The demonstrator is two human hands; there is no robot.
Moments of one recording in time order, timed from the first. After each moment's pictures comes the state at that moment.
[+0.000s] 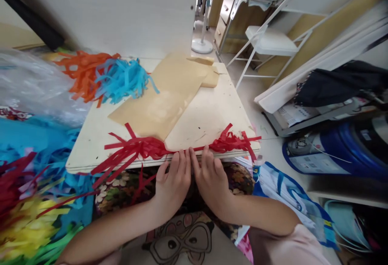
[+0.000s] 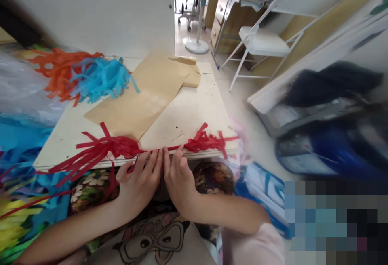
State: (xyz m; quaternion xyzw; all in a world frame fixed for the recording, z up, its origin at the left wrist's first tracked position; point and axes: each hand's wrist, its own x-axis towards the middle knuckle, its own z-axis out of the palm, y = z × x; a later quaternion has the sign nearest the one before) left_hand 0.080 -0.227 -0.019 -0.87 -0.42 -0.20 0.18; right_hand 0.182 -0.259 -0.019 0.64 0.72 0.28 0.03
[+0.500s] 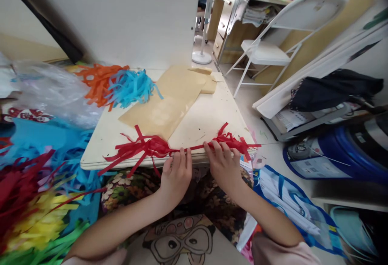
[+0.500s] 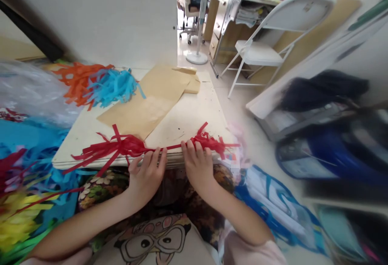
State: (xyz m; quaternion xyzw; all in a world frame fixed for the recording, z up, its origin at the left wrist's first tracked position) left_hand 0.082 -0.227 -0.019 -0.86 -0.41 -0.19 0.23; right_hand 0.220 -0.254 -0.025 0.65 0.70 0.28 -0.07
